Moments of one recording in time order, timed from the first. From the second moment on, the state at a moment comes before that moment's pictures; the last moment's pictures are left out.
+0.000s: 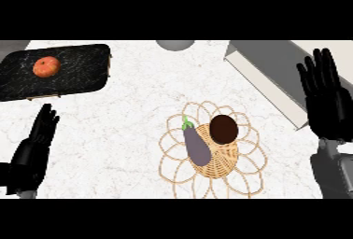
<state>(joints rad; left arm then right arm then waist) 0.06 0.56 -0.24 -1.53 0.39 0.38 -0.19 -0.26 -0.28 -0.05 -1.57 -0.38 -0.16 -0.02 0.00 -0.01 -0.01</state>
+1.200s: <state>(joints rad) -0.27 0.51 -0.23 -1.47 0.45 0.28 0.10 -0.67 -0.54 0.10 -1.20 -0.41 0.56 0.10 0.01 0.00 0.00</state>
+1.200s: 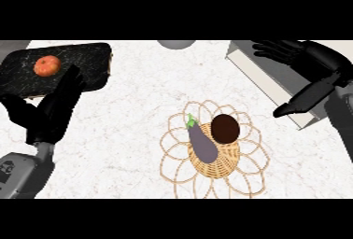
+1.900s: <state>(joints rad) -0.28 0.49 -0.21 -1.45 0.44 0.26 0.12 -0.77 -0.56 0.47 -1.54 0.12 0.52 0.43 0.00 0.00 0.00</state>
